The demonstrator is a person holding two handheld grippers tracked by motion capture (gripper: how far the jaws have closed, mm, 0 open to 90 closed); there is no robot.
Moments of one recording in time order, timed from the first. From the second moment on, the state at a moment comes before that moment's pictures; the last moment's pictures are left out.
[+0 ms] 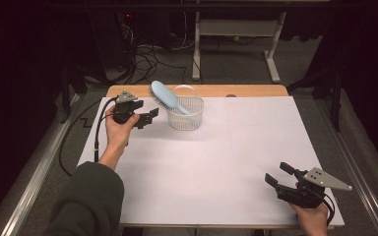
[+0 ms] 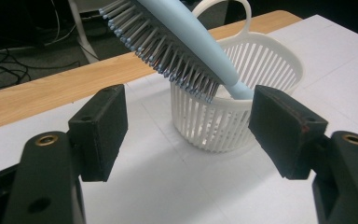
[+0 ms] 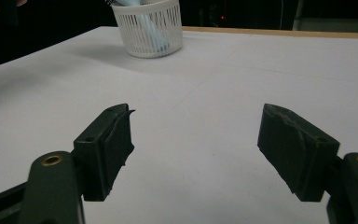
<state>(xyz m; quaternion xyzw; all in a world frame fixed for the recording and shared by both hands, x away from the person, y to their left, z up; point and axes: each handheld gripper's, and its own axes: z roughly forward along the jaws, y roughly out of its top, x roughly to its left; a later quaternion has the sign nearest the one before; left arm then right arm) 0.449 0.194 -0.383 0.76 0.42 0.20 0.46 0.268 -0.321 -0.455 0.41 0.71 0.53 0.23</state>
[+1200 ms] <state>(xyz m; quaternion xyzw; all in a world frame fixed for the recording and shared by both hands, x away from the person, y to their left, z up) 0.427 0.201 -0.373 0.75 0.40 0.21 0.48 0.267 -0.323 -0.455 0.41 0.70 0.53 0.23</state>
